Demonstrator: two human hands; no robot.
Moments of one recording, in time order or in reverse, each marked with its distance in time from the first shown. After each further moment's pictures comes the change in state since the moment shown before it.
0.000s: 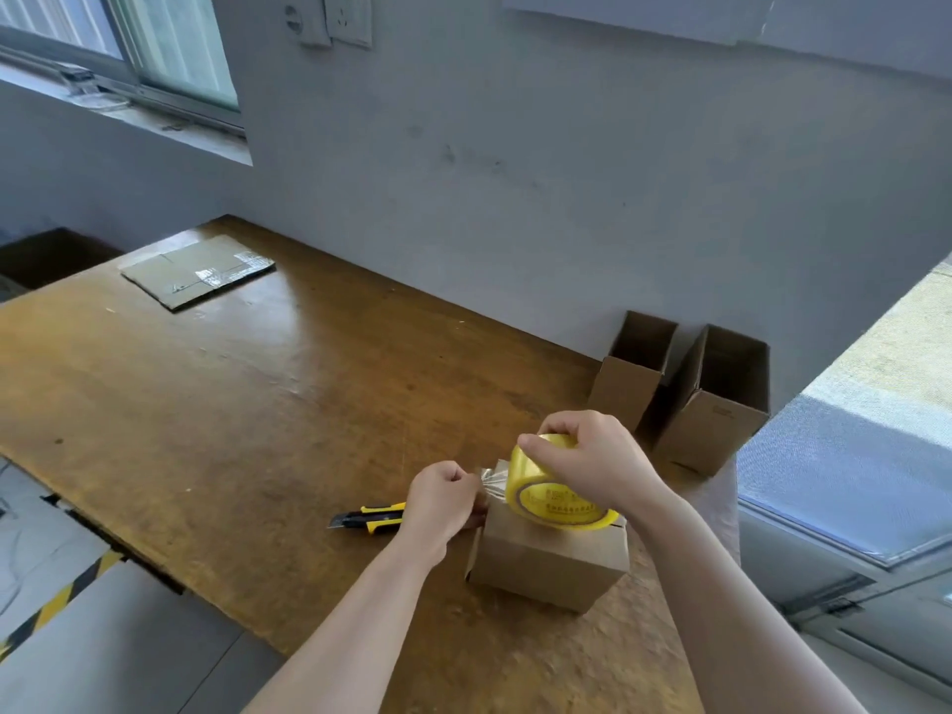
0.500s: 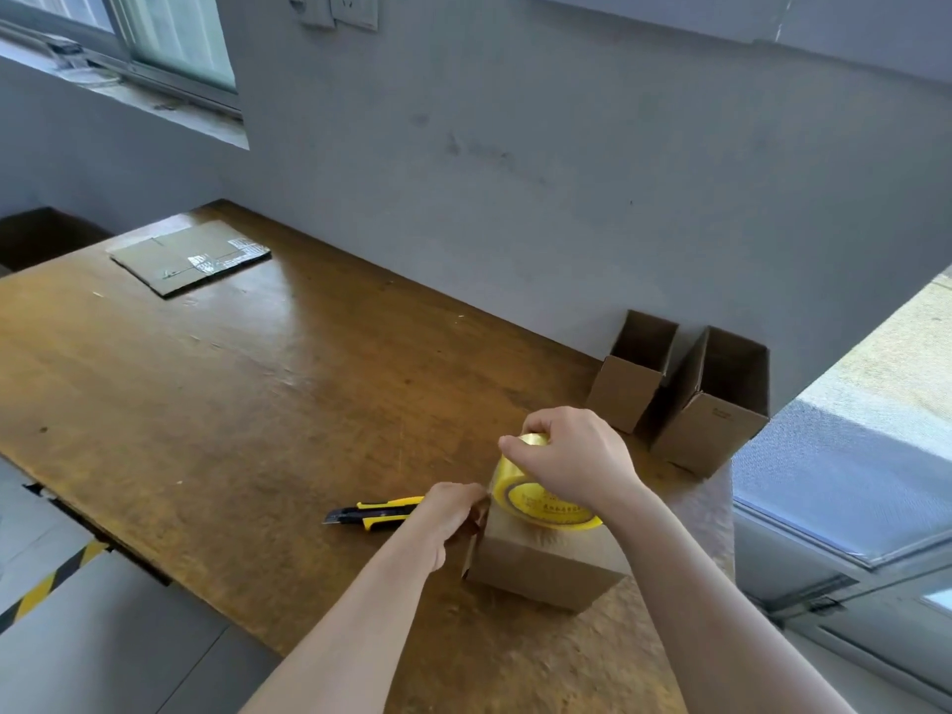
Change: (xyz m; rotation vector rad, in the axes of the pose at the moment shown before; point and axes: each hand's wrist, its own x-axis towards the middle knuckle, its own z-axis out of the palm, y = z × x) left_hand 0.026 -0.024 0.009 -0.045 -0.181 -0.249; right_hand 0.009 -0.019 0.014 -0.202 0.046 -0.032
